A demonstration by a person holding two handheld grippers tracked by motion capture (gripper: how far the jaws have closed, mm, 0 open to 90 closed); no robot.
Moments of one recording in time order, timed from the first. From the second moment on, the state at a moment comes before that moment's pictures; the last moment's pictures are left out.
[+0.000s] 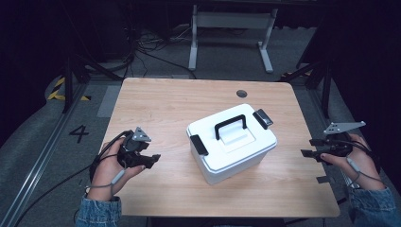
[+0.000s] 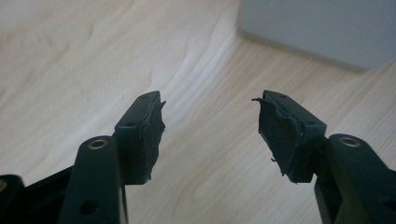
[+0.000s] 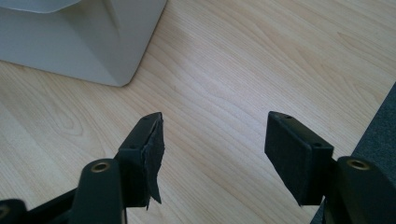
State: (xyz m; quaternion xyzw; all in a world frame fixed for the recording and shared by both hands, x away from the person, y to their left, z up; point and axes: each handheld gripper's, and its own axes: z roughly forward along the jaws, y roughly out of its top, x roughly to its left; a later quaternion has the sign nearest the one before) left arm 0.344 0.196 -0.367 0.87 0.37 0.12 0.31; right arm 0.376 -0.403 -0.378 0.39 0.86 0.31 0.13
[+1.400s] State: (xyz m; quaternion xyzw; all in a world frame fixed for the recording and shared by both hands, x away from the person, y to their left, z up) left arm 0.386 0.102 -0.281 0.87 0.32 0.08 0.38; right arm 0.358 -0.402 -0.391 0.41 0.85 0.31 0.11
